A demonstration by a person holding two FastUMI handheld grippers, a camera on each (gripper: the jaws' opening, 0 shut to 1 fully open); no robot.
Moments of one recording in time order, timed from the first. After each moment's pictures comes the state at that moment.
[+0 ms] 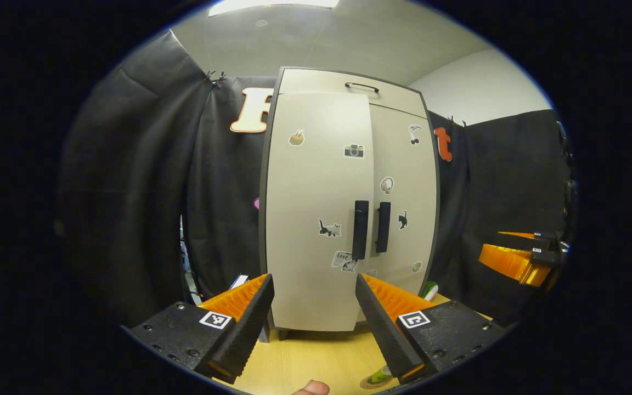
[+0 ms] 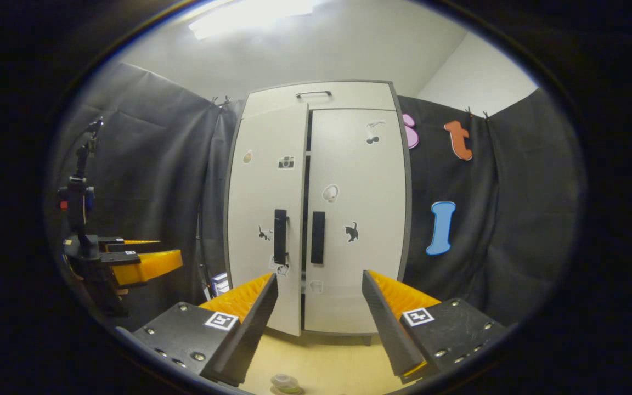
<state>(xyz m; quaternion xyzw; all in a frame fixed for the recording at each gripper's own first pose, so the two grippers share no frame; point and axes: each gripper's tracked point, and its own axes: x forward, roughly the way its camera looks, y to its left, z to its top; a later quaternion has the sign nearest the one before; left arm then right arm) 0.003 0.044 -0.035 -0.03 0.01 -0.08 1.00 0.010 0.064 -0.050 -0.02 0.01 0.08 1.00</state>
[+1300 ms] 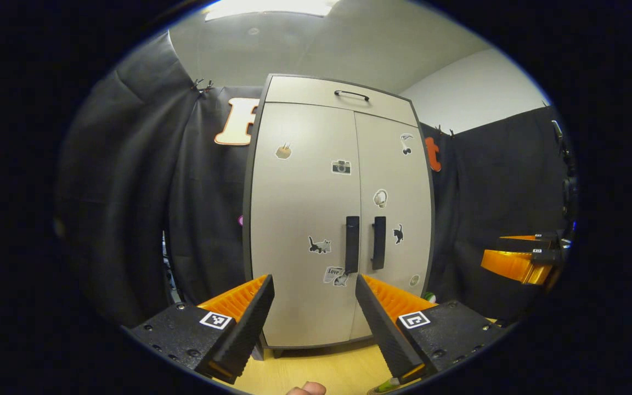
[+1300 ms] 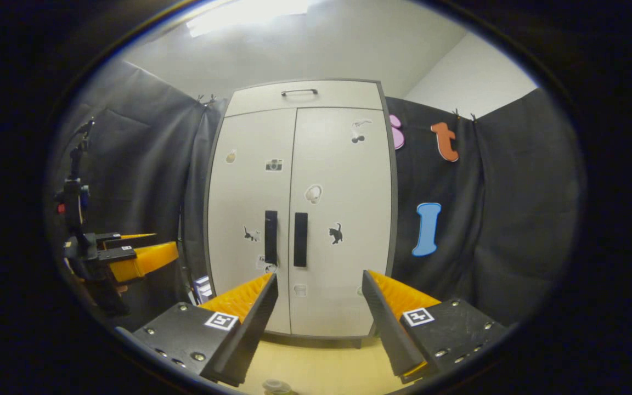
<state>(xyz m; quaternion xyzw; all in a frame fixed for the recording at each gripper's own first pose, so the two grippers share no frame) 0.051 0.033 -0.028 -0.02 -0.04 -0.12 0.99 0.020 0.053 -0.050 -0.02 0.01 0.03 1.00</state>
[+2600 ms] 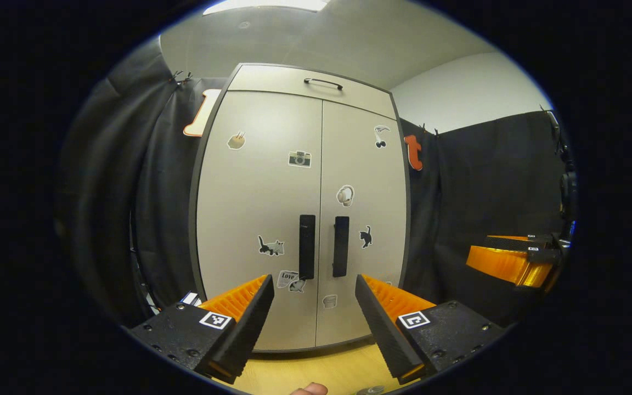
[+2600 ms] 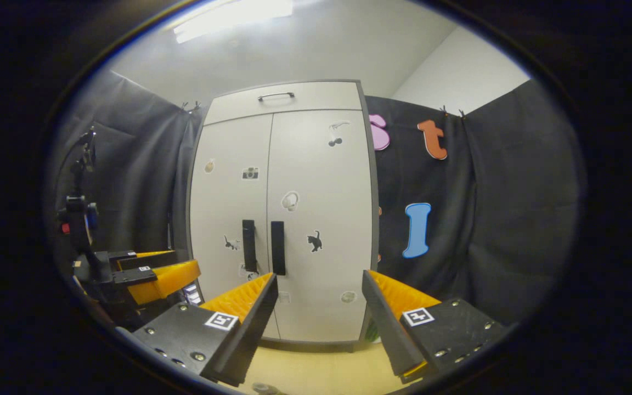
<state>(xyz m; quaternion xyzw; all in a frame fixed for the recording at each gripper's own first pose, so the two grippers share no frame) 0.075 -0.057 -0.022 -0.03 -0.03 -0.15 0.99 0.044 0.001 -0.033 0.00 -0.01 0.01 1.00</state>
